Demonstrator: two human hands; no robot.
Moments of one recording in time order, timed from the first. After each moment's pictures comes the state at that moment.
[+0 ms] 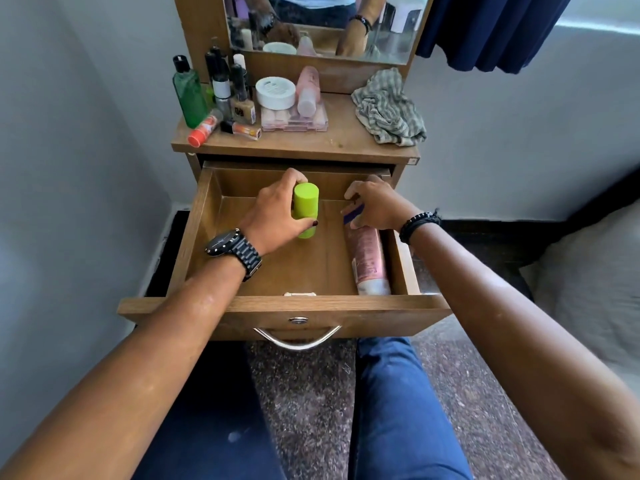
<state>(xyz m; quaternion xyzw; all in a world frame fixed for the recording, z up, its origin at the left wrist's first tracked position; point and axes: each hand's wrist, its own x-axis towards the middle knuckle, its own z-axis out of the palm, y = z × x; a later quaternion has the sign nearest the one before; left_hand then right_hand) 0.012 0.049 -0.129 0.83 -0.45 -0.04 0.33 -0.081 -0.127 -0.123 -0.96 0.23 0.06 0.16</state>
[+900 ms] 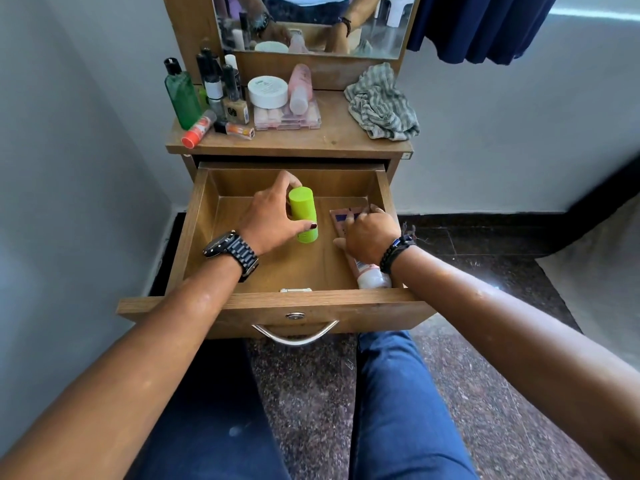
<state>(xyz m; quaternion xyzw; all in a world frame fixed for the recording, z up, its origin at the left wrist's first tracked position) 0.008 0.049 -0.132 0.85 -0.43 -0.05 0.31 -0.106 -0.082 -0.141 -0.95 0.19 0.19 -0.14</state>
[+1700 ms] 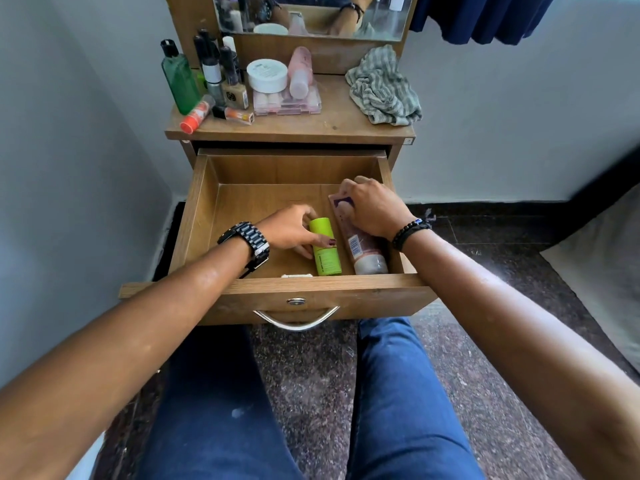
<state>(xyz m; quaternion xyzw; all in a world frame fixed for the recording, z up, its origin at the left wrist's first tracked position) -0.001 0.037 -0.153 0.75 -0.33 -0.47 0.34 -0.102 -0.105 -0.143 -0.98 0.18 -0.04 0.09</state>
